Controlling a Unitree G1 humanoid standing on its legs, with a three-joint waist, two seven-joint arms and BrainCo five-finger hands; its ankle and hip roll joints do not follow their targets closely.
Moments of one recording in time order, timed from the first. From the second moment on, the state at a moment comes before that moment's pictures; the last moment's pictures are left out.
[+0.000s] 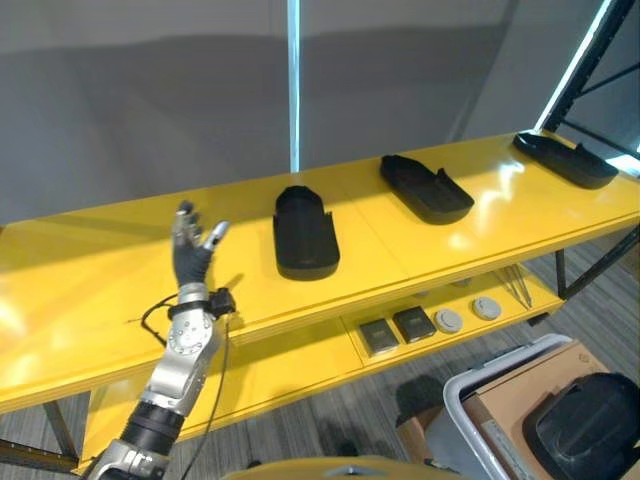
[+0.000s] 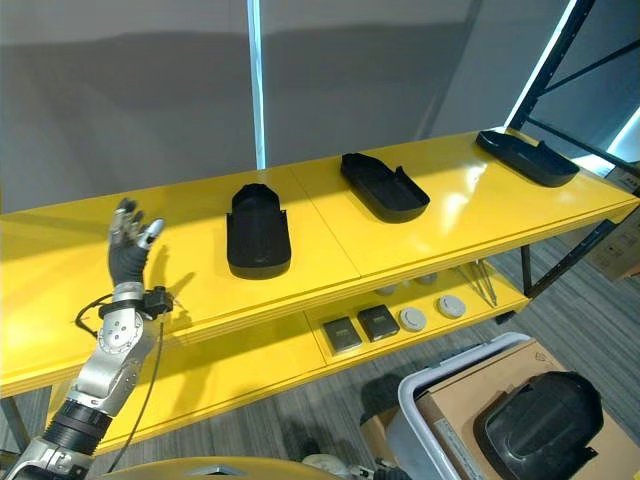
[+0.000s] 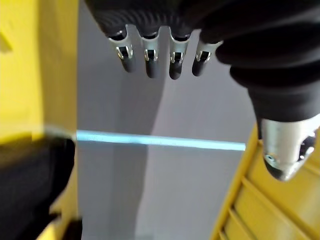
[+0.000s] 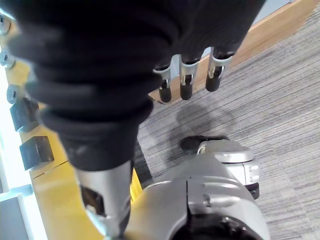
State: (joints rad) left arm -0.11 0.34 -0.32 -0.07 -0.40 -0.25 0.34; right arm 0.22 -0.33 0.22 0.94 0.23 0.02 0.10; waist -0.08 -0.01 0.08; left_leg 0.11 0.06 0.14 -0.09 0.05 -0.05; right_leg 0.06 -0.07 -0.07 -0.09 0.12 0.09
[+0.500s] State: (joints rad) left arm -0.14 0.40 -0.59 -0.17 -0.72 -0.06 -0.34; right arm 0.18 -0.38 0.21 0.96 0.16 0.00 0.14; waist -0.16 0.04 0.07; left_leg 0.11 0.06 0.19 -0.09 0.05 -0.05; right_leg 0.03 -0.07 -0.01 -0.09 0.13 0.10
